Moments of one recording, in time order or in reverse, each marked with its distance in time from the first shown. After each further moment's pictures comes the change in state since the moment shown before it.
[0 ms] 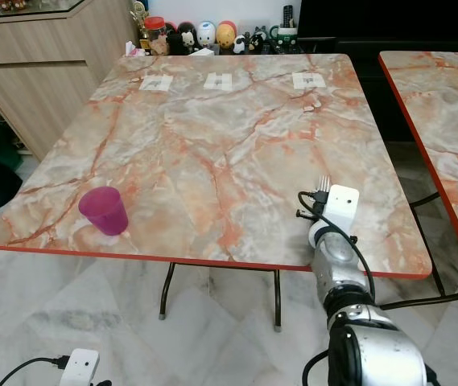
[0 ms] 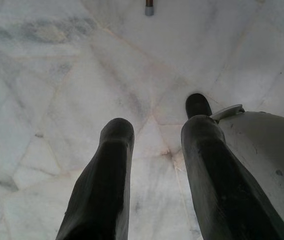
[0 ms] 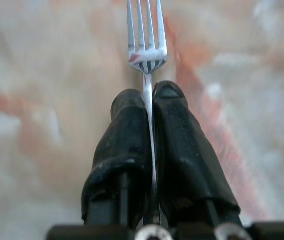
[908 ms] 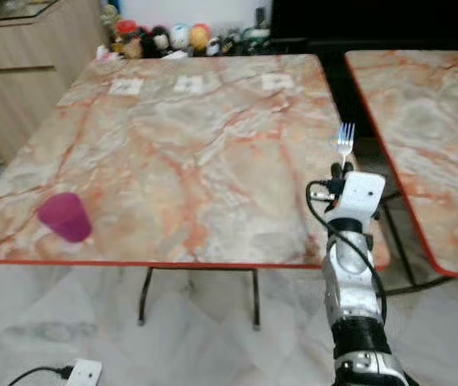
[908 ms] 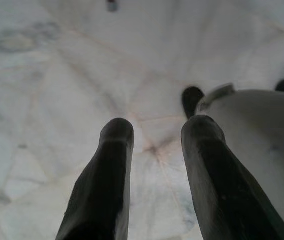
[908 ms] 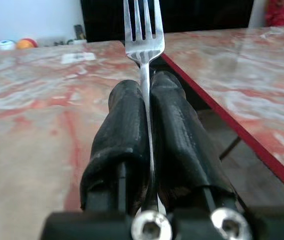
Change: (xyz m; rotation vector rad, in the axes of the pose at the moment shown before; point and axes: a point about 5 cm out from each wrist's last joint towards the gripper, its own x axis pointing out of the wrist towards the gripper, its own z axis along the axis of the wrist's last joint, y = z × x) left arm -0.005 -0.005 -0.019 0.055 0.055 -0.004; right arm -0.031 0.006 0.043 -0.058 -0.397 0.068
